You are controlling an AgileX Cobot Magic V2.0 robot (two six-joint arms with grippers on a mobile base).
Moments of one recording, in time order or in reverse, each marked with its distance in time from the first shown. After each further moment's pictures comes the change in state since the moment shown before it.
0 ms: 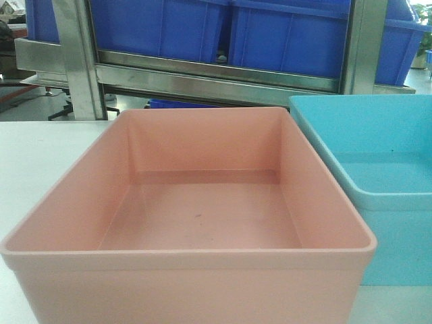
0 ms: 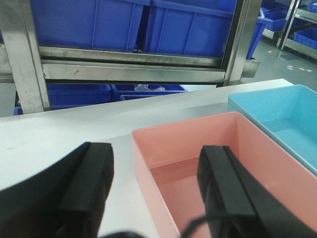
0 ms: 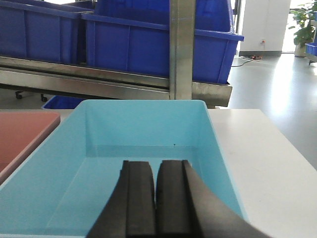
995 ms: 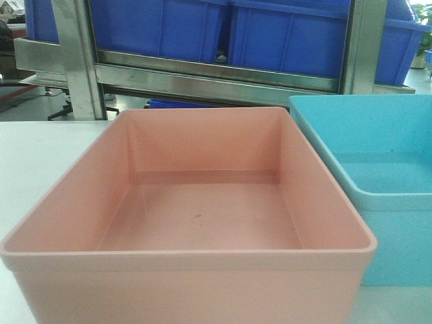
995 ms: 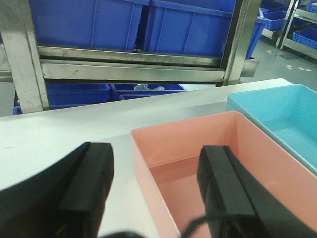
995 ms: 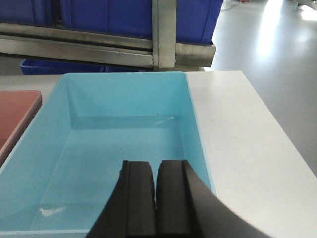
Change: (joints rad) left arm 0.000 0.000 0.000 -0.001 0.004 0.000; right arm 0.000 0.206 -0.324 0.000 0.361 0.000
